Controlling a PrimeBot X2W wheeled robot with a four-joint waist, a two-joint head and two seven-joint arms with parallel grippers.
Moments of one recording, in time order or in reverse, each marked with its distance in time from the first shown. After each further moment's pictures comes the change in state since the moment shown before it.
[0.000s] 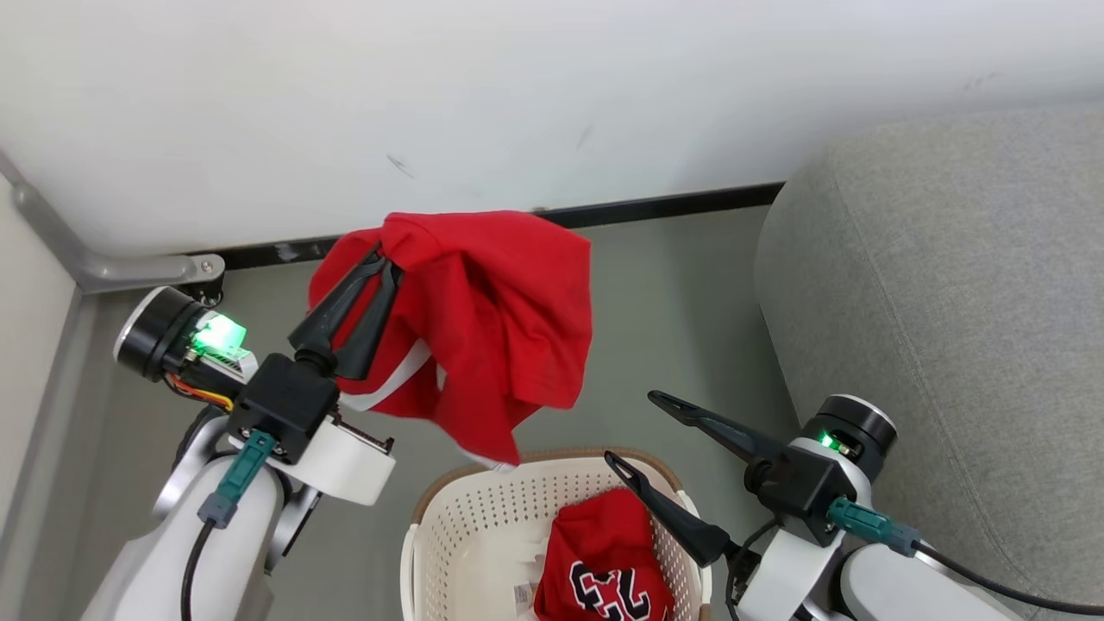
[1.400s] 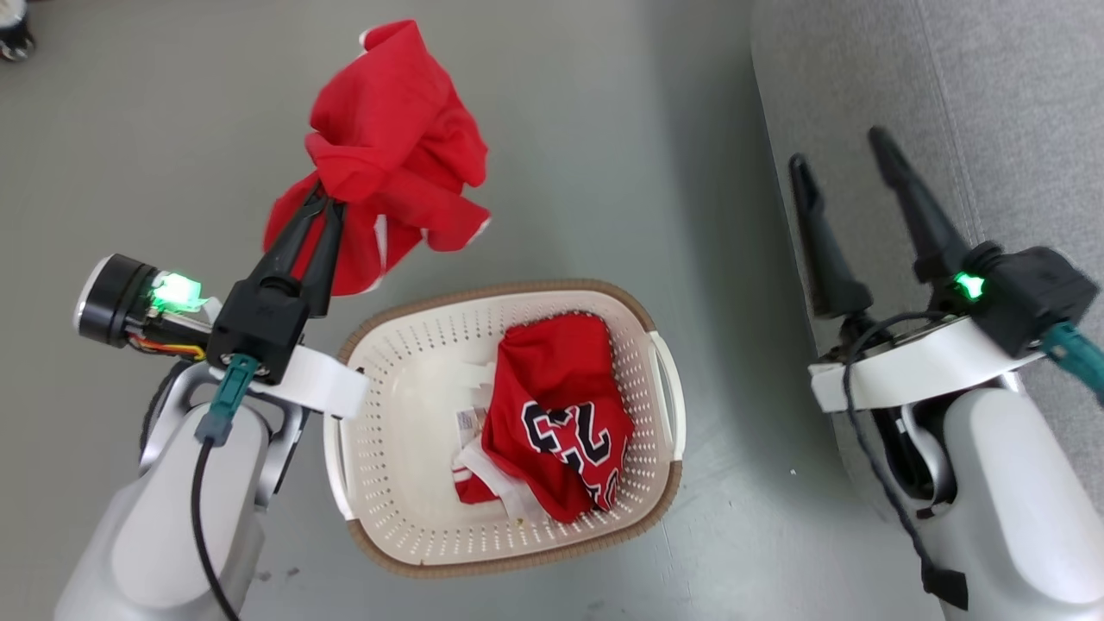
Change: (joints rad) left arm -0.114 -0.054 0.050 0.188 0.027 0.096 0.004; right arm -0.063 0.270 -0.618 -0.021 -0.096 -0.001 -0.002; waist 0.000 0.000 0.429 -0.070
